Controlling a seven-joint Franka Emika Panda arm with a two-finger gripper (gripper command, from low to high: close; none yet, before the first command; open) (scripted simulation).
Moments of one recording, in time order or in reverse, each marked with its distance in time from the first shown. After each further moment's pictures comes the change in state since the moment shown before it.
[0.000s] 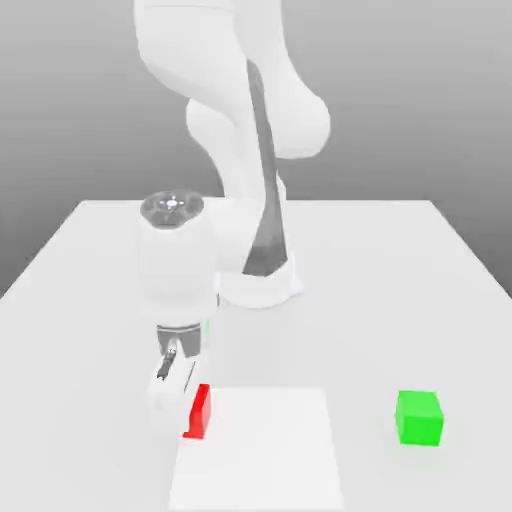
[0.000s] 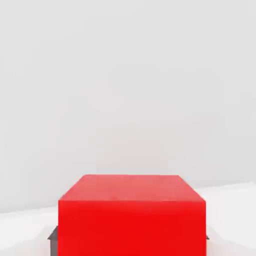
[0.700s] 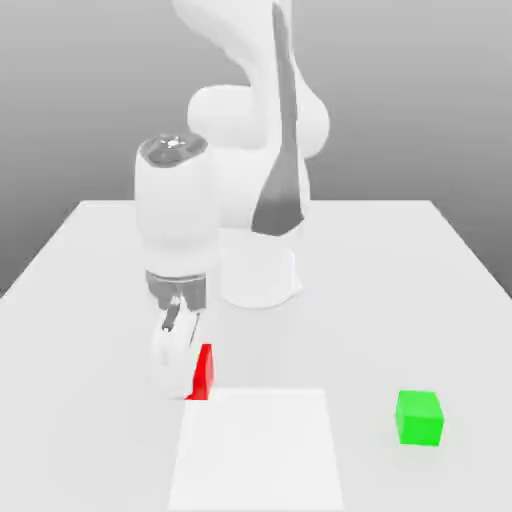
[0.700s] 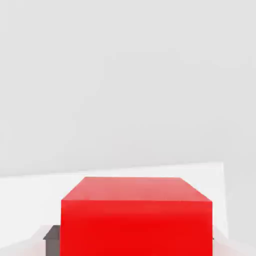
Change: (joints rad) arm -0.127 -0.255 0.237 -0.013 0.233 -0.238 -0.256
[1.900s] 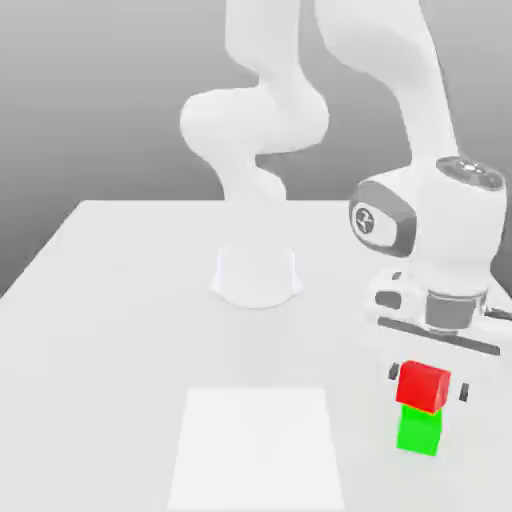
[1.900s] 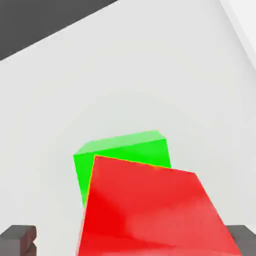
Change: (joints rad) arm 0.838 0.182 -0.144 0.137 -0.125 0.039 -0.264
